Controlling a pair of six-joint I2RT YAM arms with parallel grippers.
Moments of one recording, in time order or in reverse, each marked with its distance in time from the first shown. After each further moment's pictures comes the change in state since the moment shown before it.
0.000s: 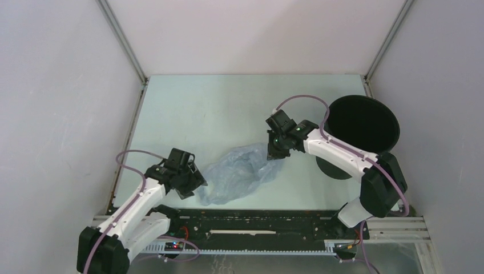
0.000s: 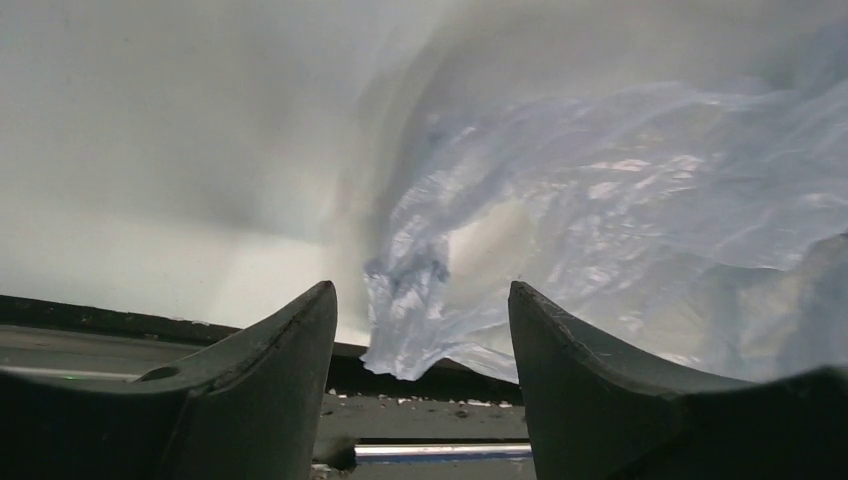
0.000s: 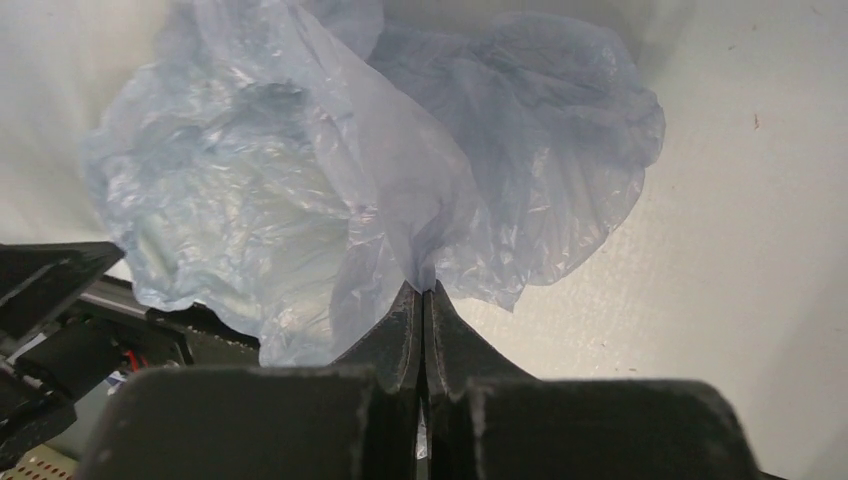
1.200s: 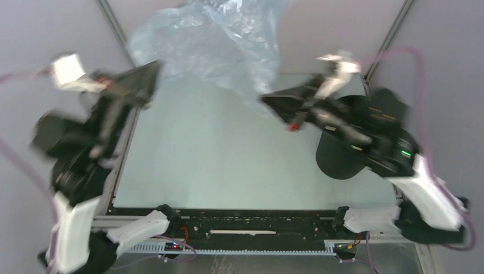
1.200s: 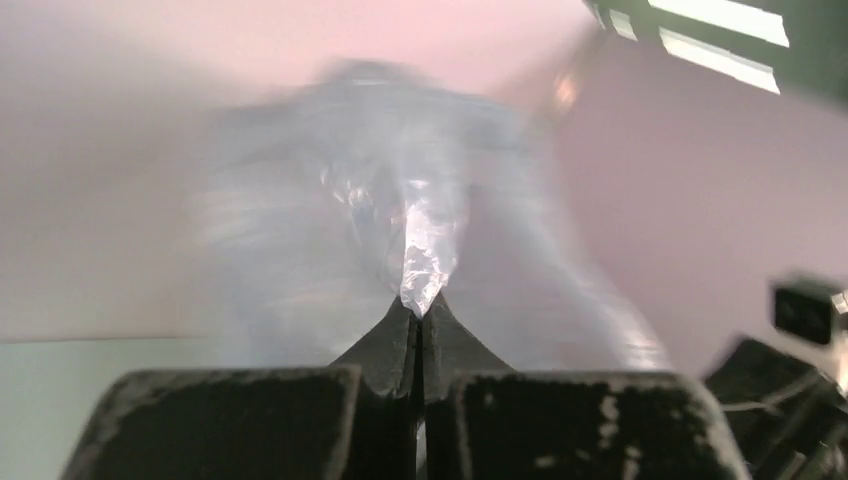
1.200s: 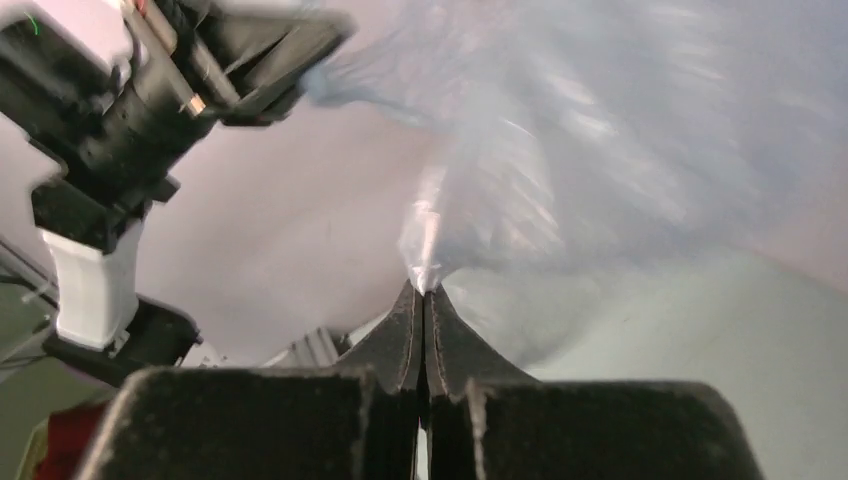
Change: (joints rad) left arm -0.273 0.260 1.346 0.396 -0.139 0.452; right arm 0.267 -0.163 0.858 0.167 0.090 -0.424
